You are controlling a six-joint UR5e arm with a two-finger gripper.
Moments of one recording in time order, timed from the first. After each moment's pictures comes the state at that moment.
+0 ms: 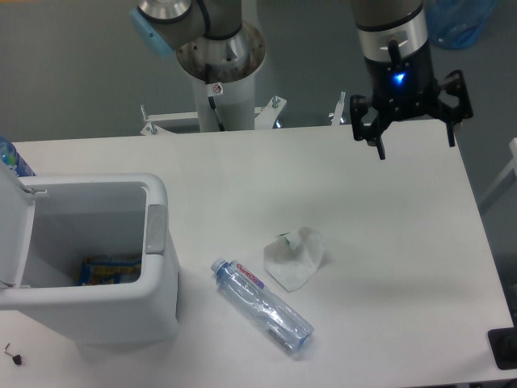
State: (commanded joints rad) arm 2.67 -1.68 -1.48 -1.05 1.66 0.78
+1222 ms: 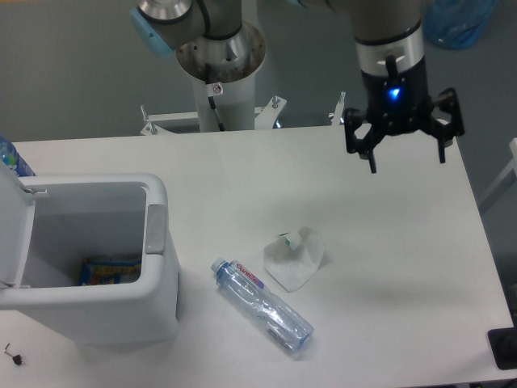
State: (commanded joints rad) arm 2.66 -1.74 -1.54 -1.03 1.55 0.78
